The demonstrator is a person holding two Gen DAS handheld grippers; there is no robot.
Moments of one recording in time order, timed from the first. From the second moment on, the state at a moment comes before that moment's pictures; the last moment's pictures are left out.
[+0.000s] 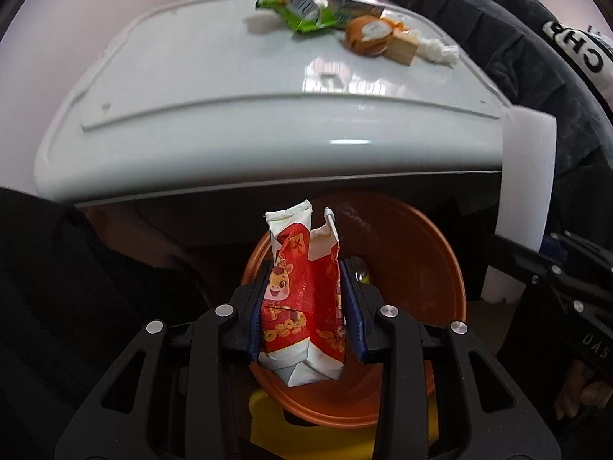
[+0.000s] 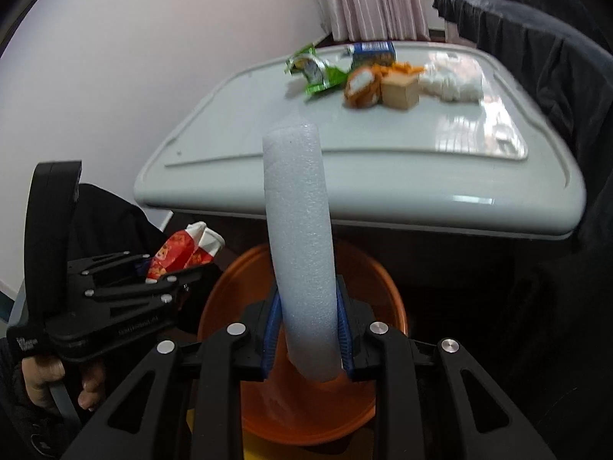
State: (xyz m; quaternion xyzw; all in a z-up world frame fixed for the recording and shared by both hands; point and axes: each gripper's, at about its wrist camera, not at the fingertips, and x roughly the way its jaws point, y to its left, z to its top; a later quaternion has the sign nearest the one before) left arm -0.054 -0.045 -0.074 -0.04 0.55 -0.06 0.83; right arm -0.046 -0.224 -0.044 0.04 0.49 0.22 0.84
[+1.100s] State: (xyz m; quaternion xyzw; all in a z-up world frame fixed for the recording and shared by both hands) left arm -0.050 -0.042 -0.079 -0.03 0.56 -0.05 0.83; right arm -0.047 -0.235 -0.049 0.07 0.50 0.20 0.84
